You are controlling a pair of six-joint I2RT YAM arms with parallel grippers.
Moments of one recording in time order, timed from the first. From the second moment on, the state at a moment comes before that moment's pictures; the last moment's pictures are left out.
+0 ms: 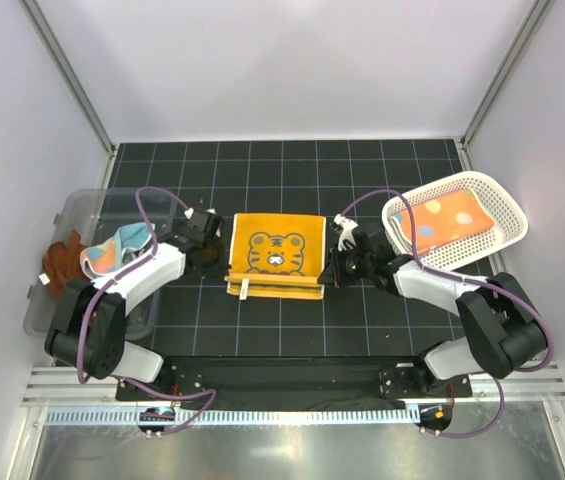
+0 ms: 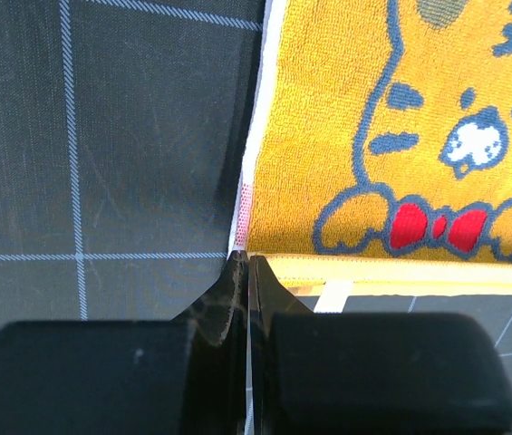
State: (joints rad) left arm -0.40 1.43 0.83 -0.46 -0.01 -0.60; right arm 0.49 1.41 0.61 0.03 -0.38 0.35
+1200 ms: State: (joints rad) left arm -0.42 1.50 0.97 -0.53 -0.01 -0.64; right arm 0.50 1.44 0.75 -0.12 -0.32 0.40
